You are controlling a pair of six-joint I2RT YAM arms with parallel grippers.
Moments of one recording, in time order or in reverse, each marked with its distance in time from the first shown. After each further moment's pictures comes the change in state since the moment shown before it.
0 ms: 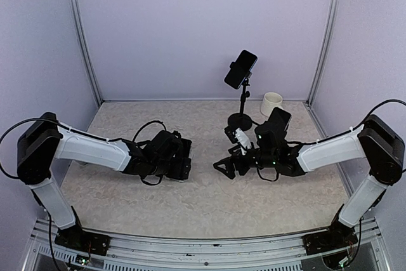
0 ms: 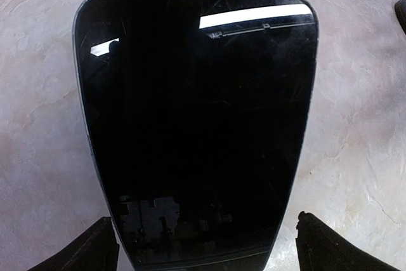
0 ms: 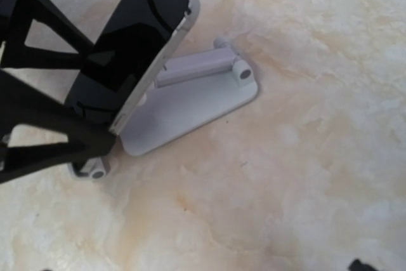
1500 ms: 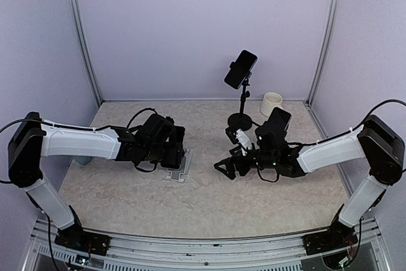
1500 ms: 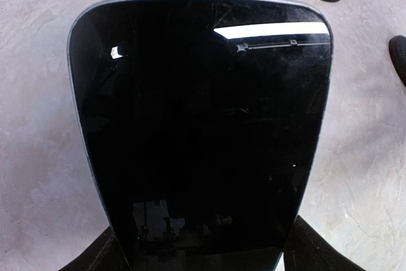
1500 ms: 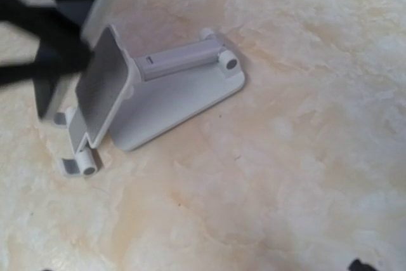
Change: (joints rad) left arm 0.049 -0.064 0.083 -0.119 0.004 -0.008; right arm 0.000 0.000 -0.013 0.008 0.015 0.014
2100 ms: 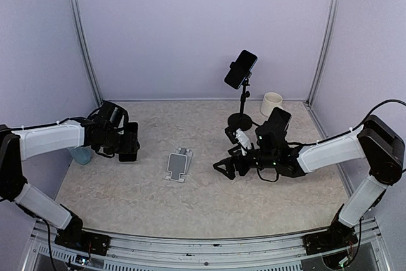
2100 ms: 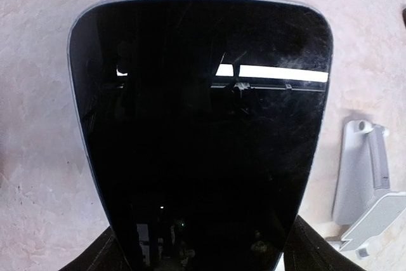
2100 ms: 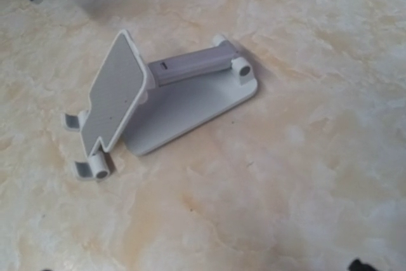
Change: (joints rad) left arm 0.440 -0.234 -0.120 -0.179 0.163 0.117; right arm 0.000 0.000 0.000 0.014 -0.027 -0.001
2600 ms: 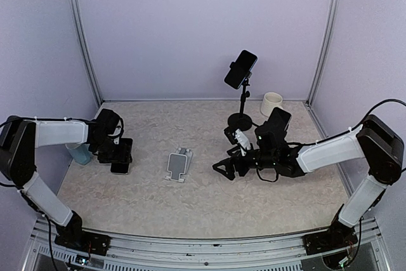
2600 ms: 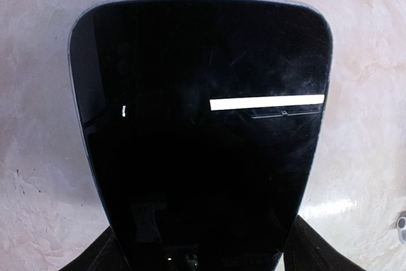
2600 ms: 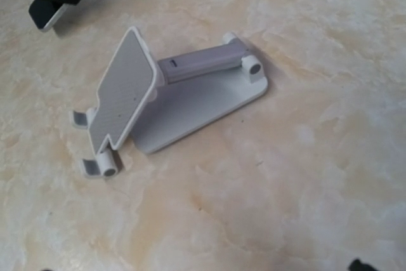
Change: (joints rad) left arm 0.158 0.132 -0.009 -0.101 0.098 0.150; right arm 0.000 0.008 0.003 0.002 -0.023 -0.001
